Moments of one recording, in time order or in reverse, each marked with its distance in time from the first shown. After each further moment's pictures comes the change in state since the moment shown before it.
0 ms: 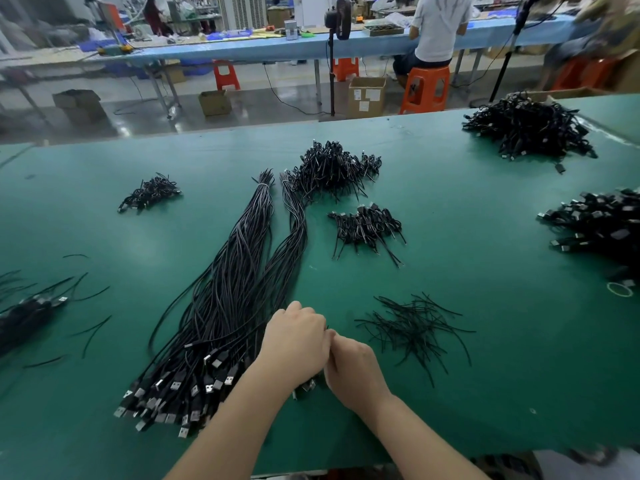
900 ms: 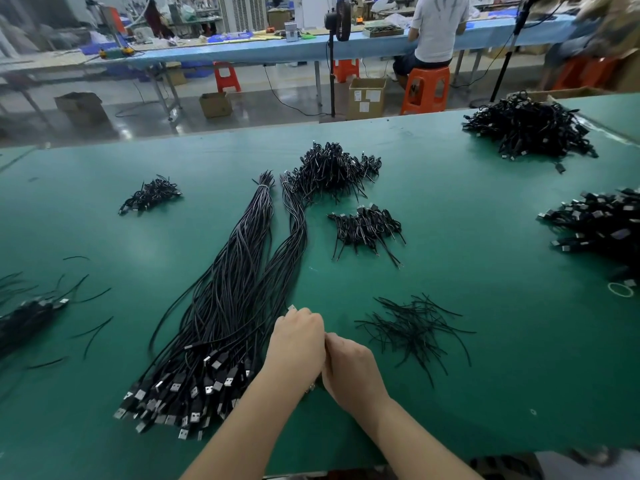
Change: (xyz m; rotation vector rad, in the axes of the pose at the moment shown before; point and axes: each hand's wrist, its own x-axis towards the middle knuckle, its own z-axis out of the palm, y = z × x) left_hand 0.004 0.010 0.006 -0.061 -0.003 -0.139; right_hand 0.000 0.000 0.006 -0.138 0.054 -0.050
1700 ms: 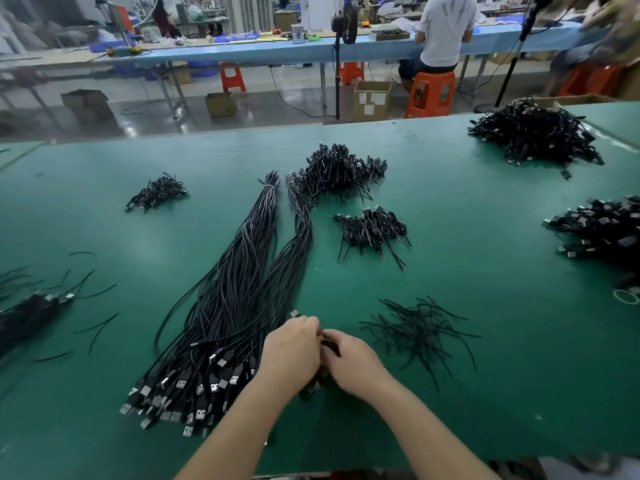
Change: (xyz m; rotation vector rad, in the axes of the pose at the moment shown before) left_hand -0.006 -0.026 0.023 -0.172 0.101 0.027; right_hand 0.024 -0.011 -0.021 0.230 -0.507 0.453
